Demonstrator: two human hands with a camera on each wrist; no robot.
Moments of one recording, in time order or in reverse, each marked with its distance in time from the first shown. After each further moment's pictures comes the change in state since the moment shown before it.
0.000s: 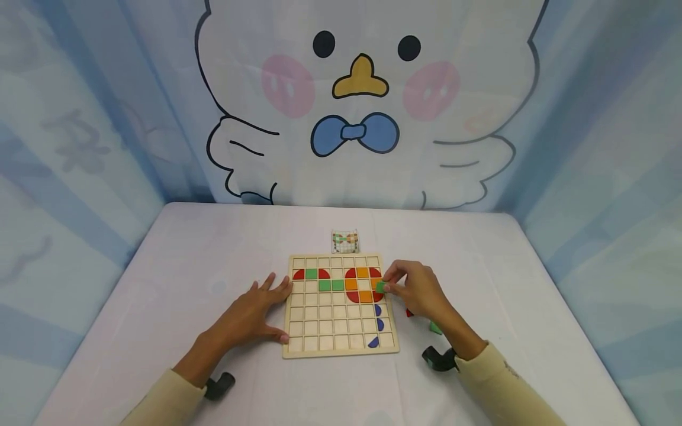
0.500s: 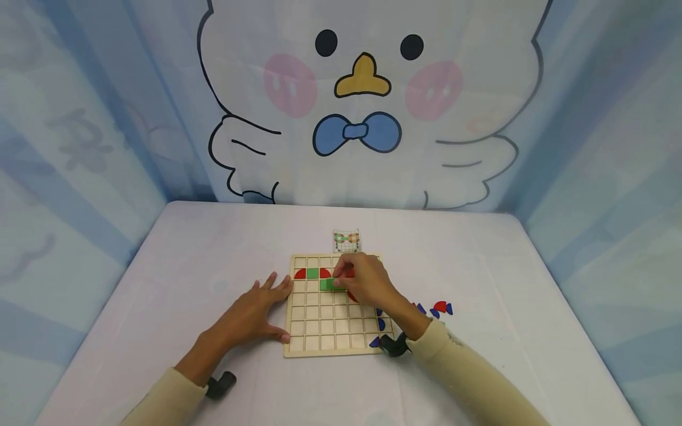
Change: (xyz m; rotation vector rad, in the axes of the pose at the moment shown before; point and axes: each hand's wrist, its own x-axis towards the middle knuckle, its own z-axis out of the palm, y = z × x) left_hand 0.000 -0.001 0.000 -0.023 0.003 0.011; right_hand 0.031 -0.064 0.052 0.074 -0.074 -0.253
